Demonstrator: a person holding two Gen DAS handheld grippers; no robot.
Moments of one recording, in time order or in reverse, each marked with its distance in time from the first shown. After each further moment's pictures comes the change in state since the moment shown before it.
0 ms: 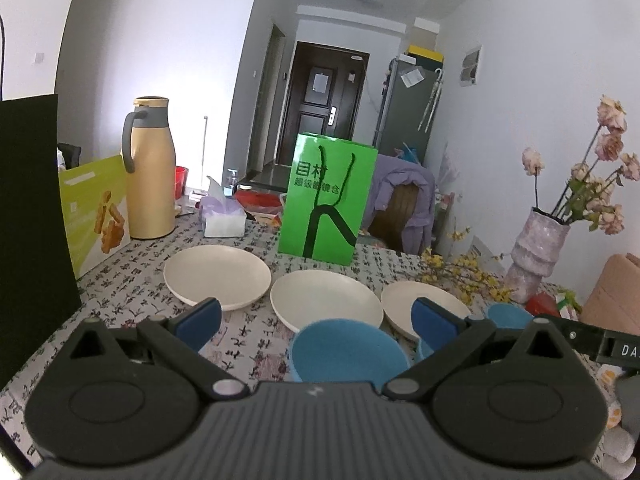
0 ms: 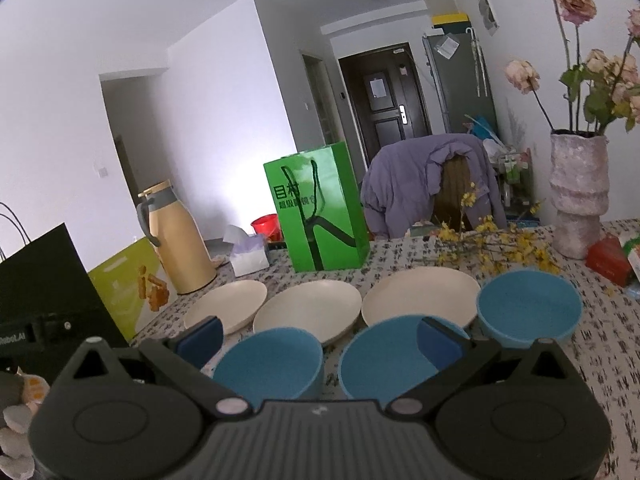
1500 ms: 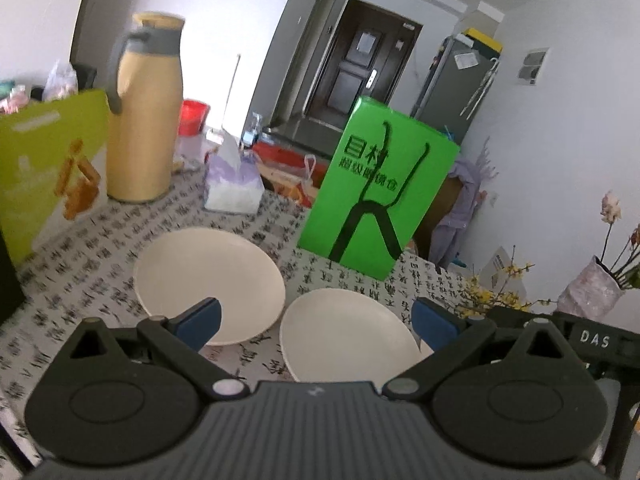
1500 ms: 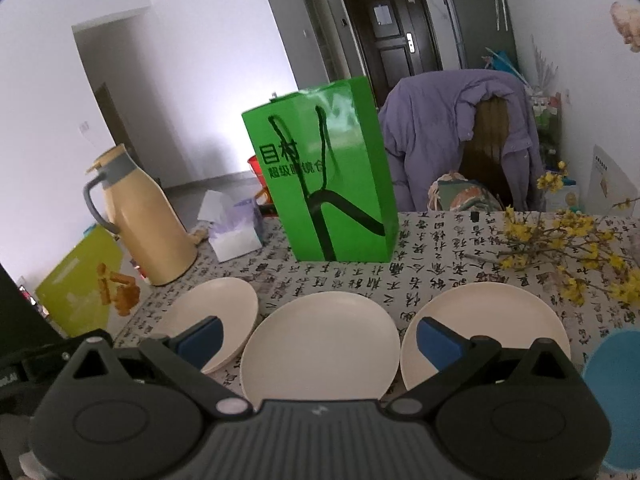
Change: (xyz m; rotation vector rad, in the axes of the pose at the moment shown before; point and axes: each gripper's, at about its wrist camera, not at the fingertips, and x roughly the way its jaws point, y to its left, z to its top) left arm 0.174 0.050 0.062 -0.204 0.163 0.023; right arm 0.229 0.014 0.087 0.017 0.263 -0.003
